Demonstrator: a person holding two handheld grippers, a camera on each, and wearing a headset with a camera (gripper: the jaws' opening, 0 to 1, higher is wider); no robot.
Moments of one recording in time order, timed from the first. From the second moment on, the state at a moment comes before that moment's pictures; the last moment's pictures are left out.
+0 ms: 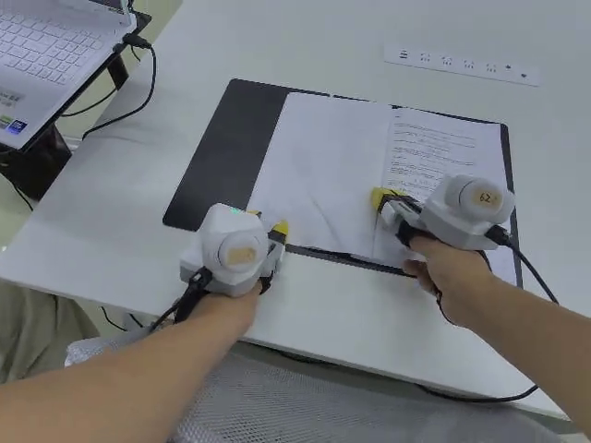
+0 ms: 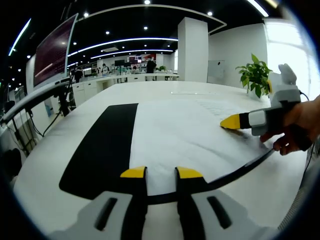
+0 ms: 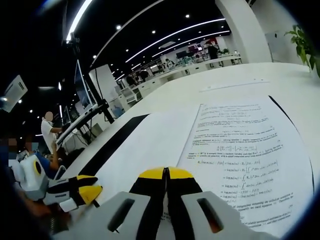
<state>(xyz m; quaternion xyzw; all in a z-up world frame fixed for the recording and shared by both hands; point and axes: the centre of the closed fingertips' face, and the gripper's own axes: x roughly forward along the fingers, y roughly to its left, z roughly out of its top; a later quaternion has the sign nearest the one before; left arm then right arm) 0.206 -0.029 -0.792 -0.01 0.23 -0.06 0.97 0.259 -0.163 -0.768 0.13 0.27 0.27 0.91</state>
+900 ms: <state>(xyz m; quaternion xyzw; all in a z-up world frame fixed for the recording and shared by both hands) 0.202 -0.030 -0.787 -0.01 0.23 -0.07 0.97 0.177 -0.175 -0.782 0.15 0.35 0.30 0.87</state>
